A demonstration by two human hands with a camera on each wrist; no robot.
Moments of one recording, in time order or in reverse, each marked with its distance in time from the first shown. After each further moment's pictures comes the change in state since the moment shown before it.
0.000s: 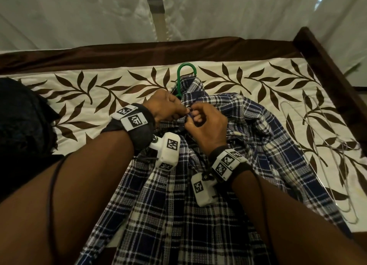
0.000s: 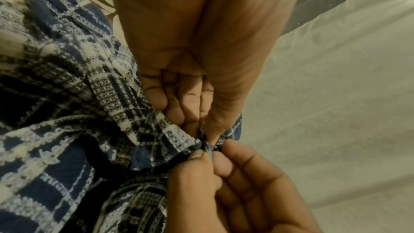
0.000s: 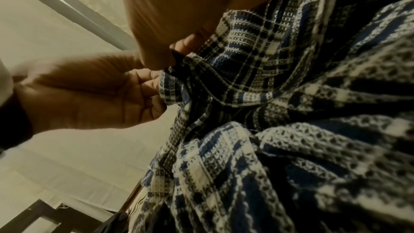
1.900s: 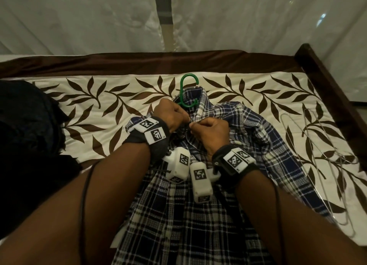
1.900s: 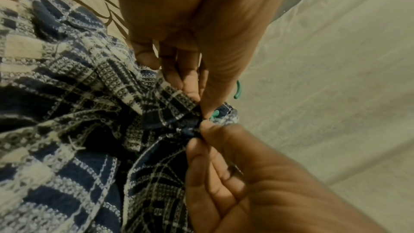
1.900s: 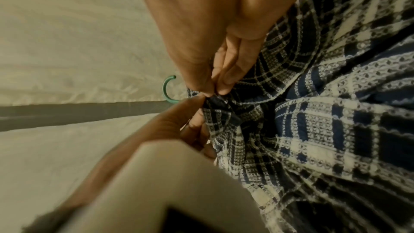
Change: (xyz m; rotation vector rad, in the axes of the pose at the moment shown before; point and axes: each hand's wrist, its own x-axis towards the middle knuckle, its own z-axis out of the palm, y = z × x) left_hand -0.007 0.000 0.017 -0.005 0.279 -0.024; right_hand 0.015 -0.025 -0.012 0.374 -0.130 0.737
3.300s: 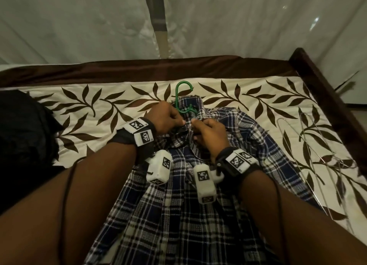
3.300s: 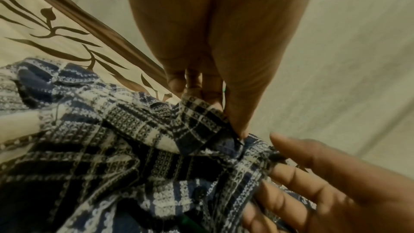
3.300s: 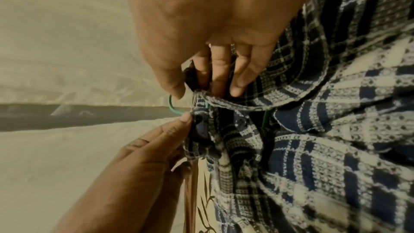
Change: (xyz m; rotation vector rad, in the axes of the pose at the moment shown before) left_hand 0.028 -0.002 -0.015 0.346 -0.184 0.287; right_hand 0.025 -0.002 -0.012 0.051 -0.087 0.072
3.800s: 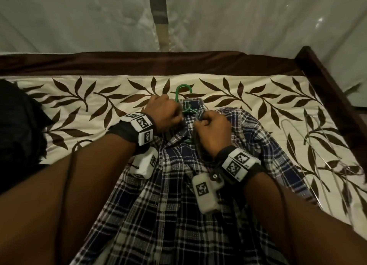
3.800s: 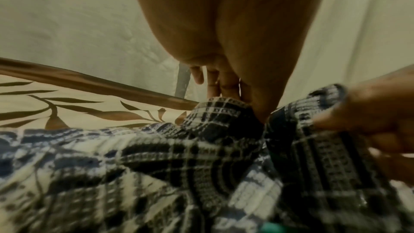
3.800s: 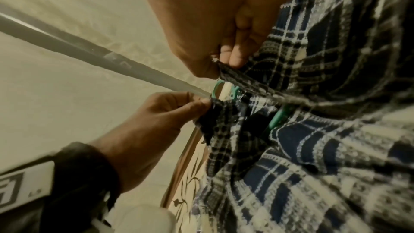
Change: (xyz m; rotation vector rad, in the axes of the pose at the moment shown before) left_hand 0.025 -0.009 0.008 0.580 -0.007 0.202; right_hand 0.017 0.000 -0.004 -0.531 0.065 -0.358
